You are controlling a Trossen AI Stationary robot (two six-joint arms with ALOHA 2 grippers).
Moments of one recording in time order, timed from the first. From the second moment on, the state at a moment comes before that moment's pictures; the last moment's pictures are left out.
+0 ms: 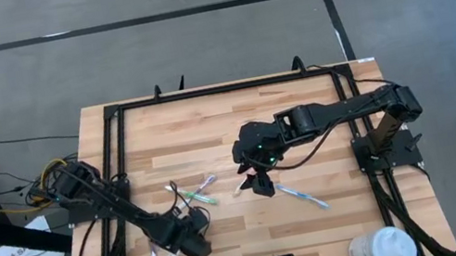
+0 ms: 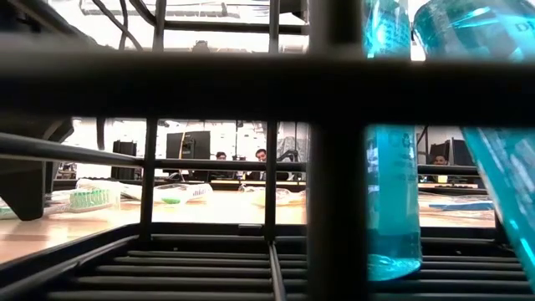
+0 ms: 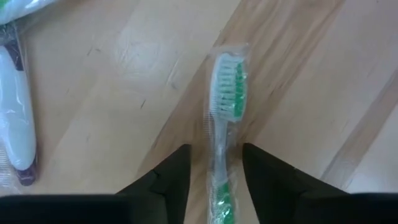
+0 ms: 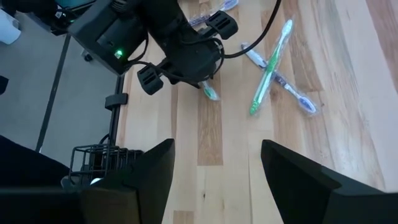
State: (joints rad) left arm -0.62 1.81 0.99 -0.62 -0.22 -1.18; right arm 0.12 1.71 1.65 -0.76 -0.18 0.29
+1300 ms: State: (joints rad) left arm -0.58 1.48 0.98 -0.57 -0.44 -1.16; right arm 0.12 1.71 1.65 -0.76 -0.18 0.29
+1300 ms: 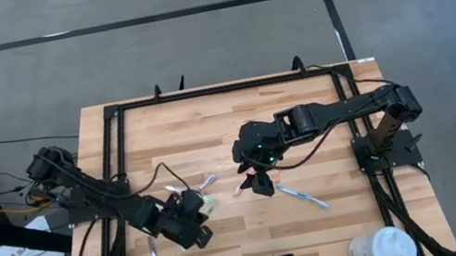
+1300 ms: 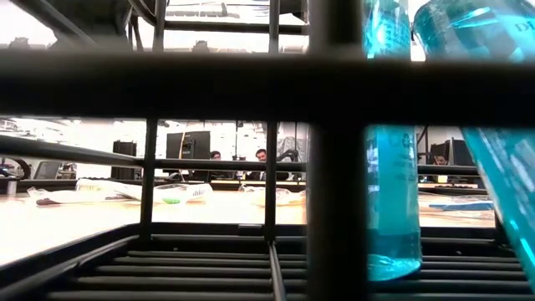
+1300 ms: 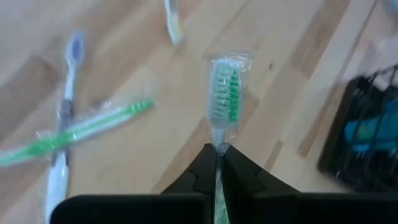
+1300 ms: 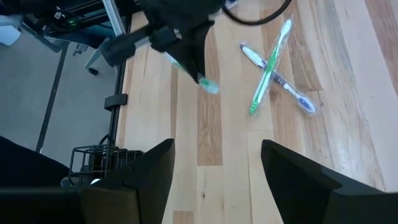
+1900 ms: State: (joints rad) left arm -0.58 1.32 0.98 -0.49 -0.80 -1.14; right arm 0.08 1.71 1.65 -0.63 -0.23 0.43
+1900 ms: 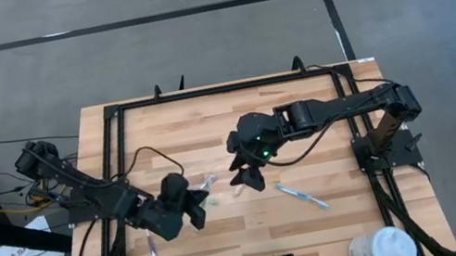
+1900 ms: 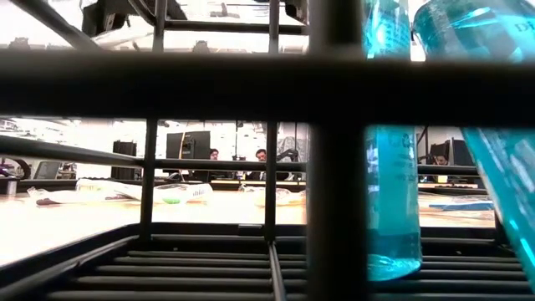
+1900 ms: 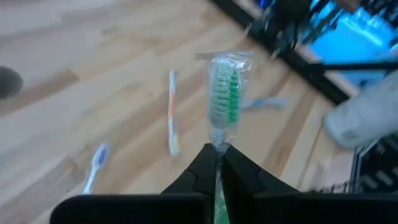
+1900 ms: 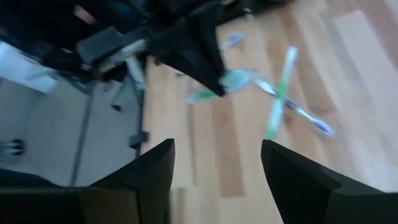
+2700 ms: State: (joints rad) left arm -0.59 1.09 0.99 0.07 -0.97 -0.58; right arm 0.07 1.71 1.65 -0.16 -0.35 0.60
